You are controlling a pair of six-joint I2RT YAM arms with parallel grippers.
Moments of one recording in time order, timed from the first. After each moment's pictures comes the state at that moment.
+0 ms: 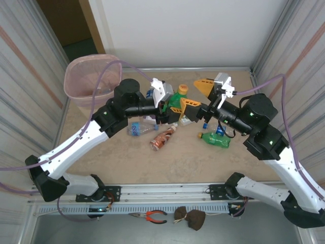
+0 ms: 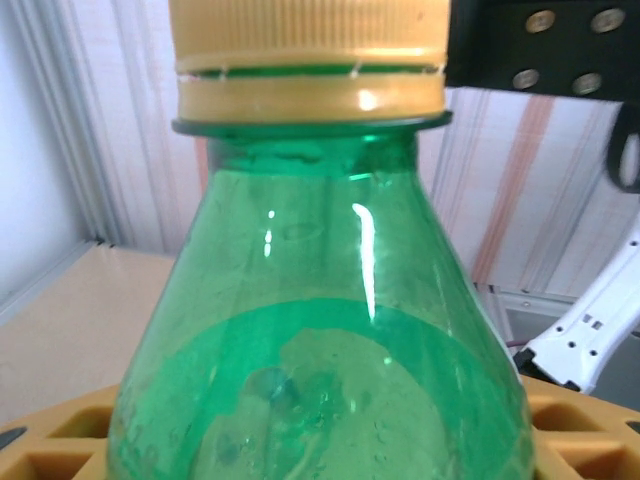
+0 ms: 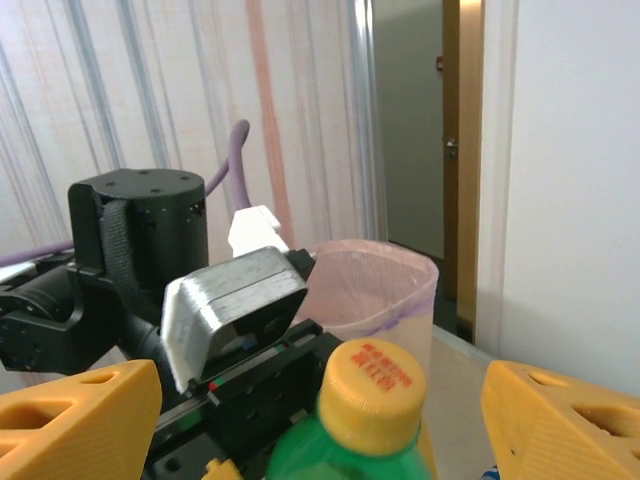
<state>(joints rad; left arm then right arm) -0.81 1.30 1.38 -0.24 0.54 0.06 0.77 0.88 1.30 -0.29 -0.18 0.15</state>
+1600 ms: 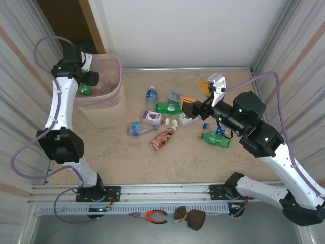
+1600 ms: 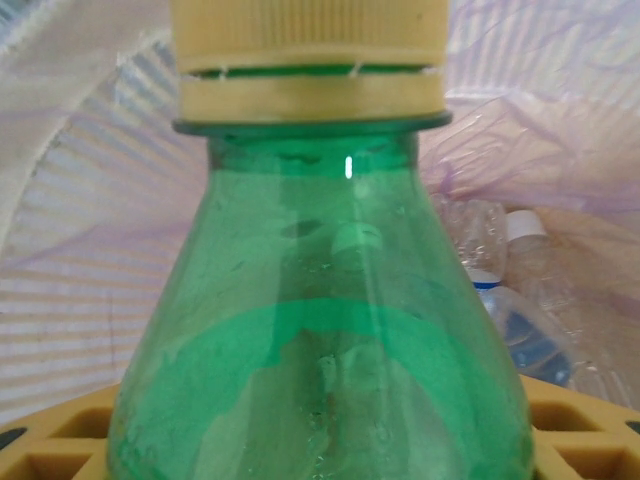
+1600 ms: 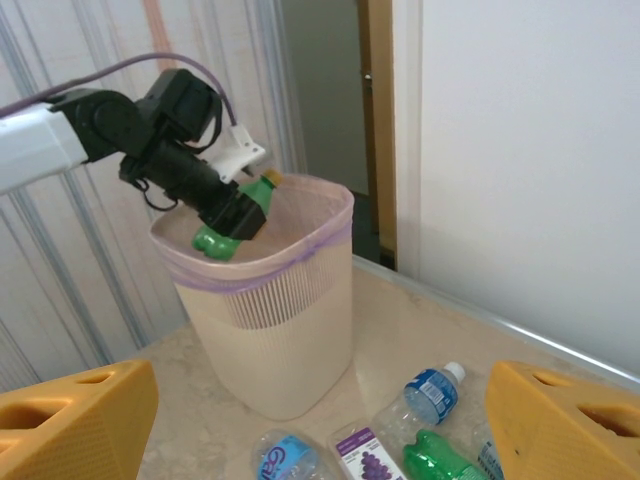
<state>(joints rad) 0.06 1.74 1.89 -1.00 -0.10 0.24 0.77 0.92 1.30 -0.41 -0.02 0.12</state>
